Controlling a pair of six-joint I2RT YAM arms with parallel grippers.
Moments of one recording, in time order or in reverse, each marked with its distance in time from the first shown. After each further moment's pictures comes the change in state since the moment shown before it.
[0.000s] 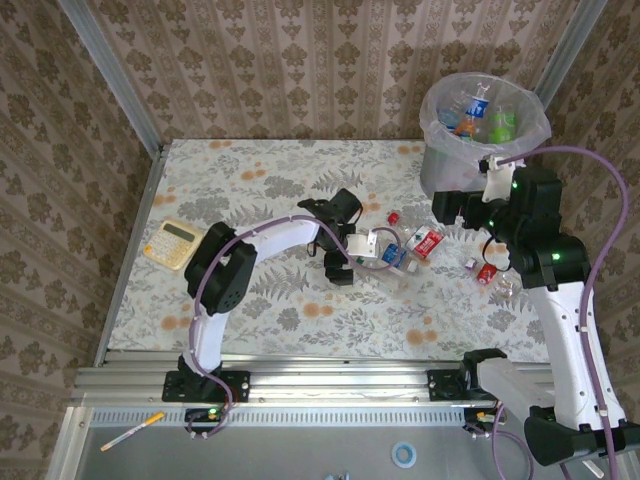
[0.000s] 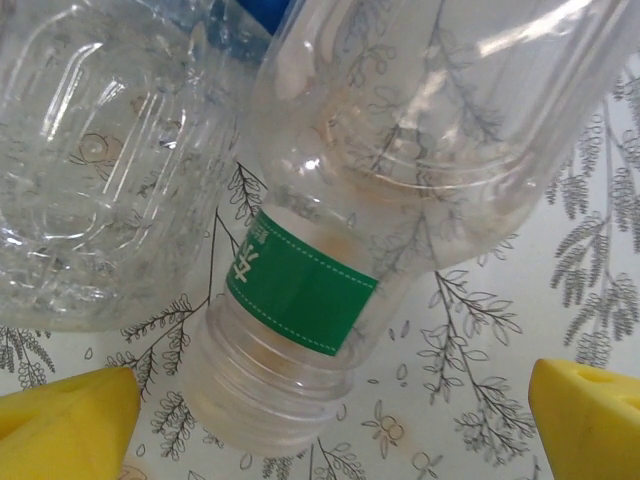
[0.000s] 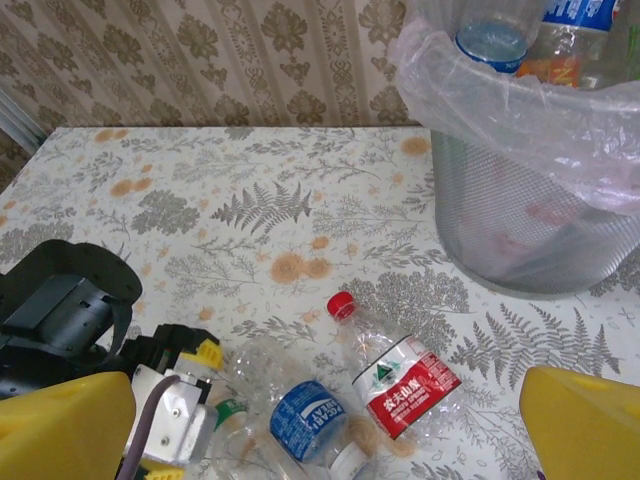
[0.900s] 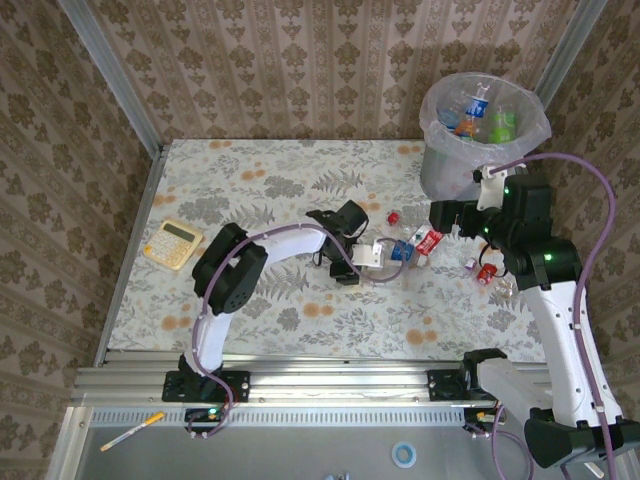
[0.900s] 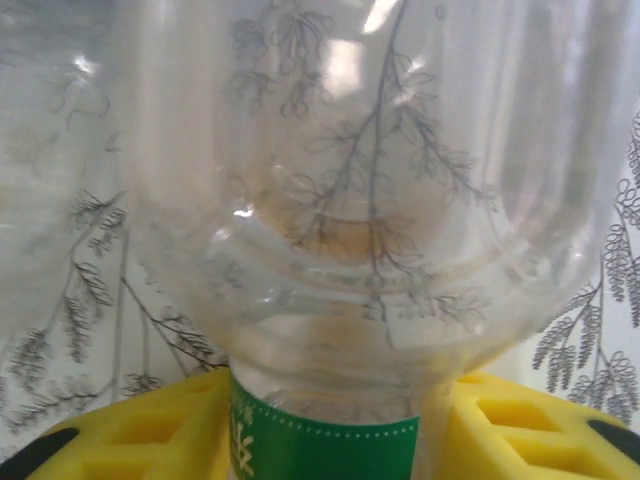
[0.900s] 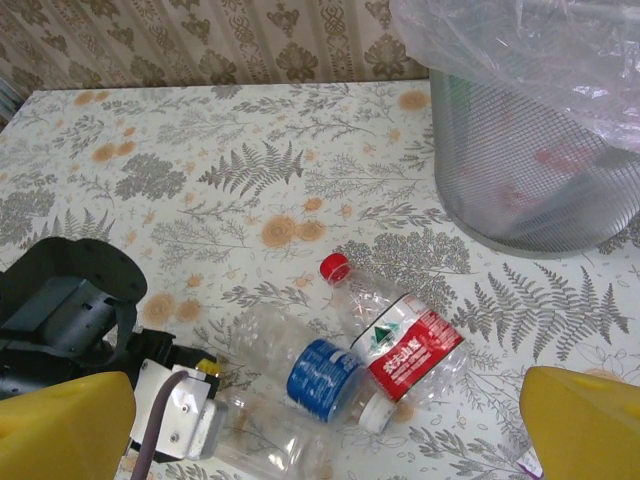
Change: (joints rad) left arm -0.048 0.018 -0.073 0.088 0.019 -0.060; right arm 0.000 -0.013 -0.077 -0.004 0.000 0.000
